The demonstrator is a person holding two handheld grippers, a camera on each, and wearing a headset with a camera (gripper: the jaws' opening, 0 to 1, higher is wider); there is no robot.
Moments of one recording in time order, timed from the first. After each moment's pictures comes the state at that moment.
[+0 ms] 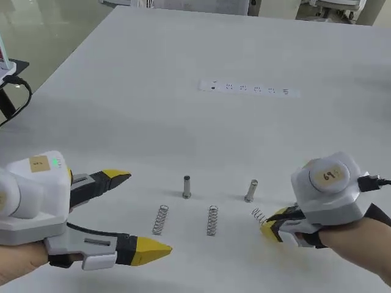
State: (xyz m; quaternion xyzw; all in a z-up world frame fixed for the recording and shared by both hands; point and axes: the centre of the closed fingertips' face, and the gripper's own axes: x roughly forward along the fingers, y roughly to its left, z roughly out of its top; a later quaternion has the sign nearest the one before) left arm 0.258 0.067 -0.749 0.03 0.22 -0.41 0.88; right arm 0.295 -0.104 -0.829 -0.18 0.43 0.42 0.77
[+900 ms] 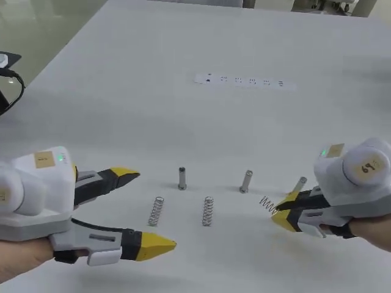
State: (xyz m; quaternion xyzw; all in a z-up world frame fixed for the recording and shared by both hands) left arm 0.250 0.045 -0.748 0.03 0.22 -0.44 0.87; right arm 0.285 -0.121 -0.804 -0.23 0.39 0.48 0.76
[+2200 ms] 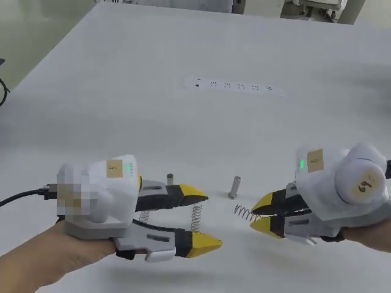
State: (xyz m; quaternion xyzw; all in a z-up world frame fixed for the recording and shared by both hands) left arm 0.254 -0.050 -0.747 0.03 0.15 -0.57 0.81; right arm 0.262 -0.091 -0.774 -0.34 0.29 0.59 0.67
